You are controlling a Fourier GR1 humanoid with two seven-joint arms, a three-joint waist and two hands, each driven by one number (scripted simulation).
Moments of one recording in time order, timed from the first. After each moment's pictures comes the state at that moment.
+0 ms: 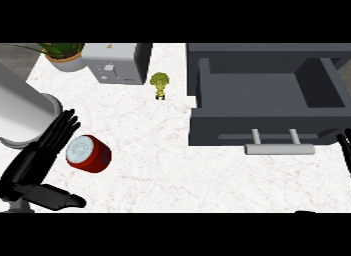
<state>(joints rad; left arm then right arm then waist) 0.02 0.18 0.17 -1.58 0.09 -0.47 -0.07 0.25 -0.06 -0.21 -2.02 -0.06 0.18 0.00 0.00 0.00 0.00</state>
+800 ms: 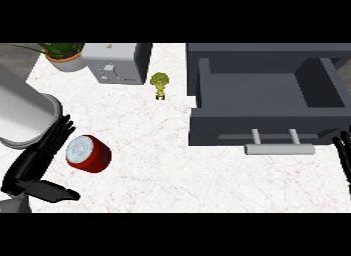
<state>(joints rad) -0.06 0.26 0.22 -1.23 -0.02 -0.50 -0.33 0.27 -0.03 -0.20 -2.04 -0.02 0.19 0.00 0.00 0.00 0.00</state>
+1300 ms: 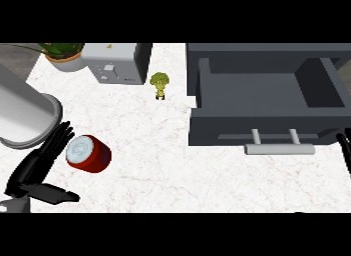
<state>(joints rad) -0.10 0.29 0.23 -1.03 -0.08 -0.49 -0.48 0.25 -0.03 -0.20 -2.07 -0.03 0.18 0.03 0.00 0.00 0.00</state>
